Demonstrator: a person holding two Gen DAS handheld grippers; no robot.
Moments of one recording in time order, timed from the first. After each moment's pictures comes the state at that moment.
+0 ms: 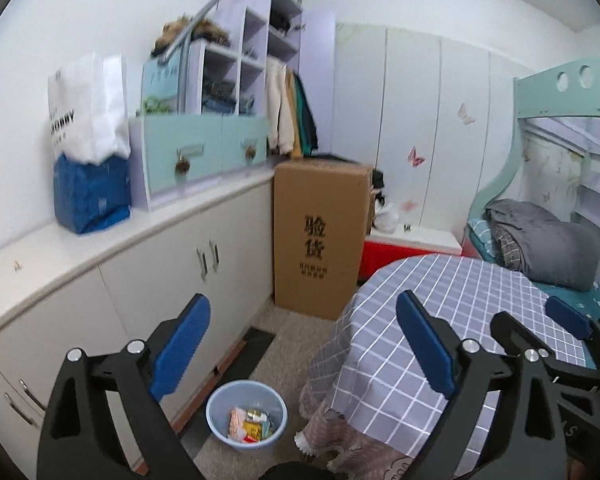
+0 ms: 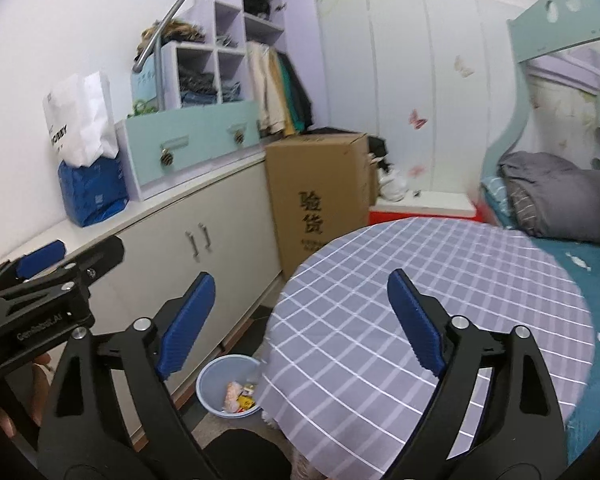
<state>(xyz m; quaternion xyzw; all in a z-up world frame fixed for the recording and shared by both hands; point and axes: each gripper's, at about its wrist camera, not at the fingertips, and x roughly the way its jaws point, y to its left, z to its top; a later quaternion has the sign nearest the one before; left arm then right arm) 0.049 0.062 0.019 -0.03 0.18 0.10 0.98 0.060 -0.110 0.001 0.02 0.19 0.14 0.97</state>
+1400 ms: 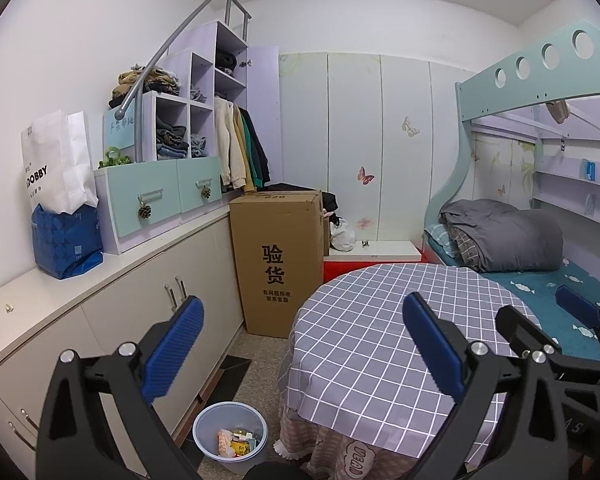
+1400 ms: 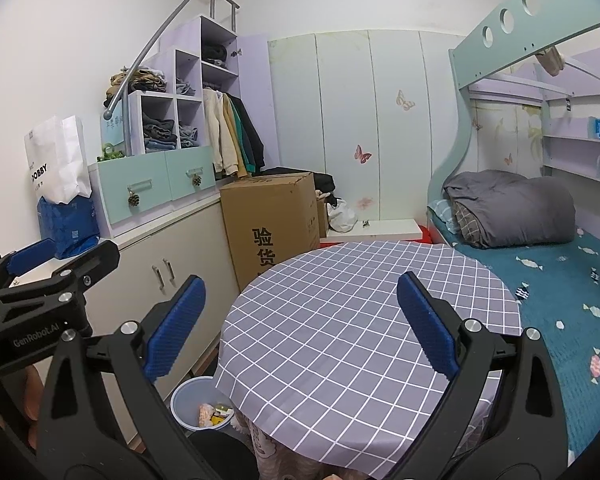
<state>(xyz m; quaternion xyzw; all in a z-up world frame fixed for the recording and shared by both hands) -0.009 -0.001 0.037 0.02 0.14 0.02 0.99 -0.031 -0.179 0.016 0.04 0.13 0.06 0.99</state>
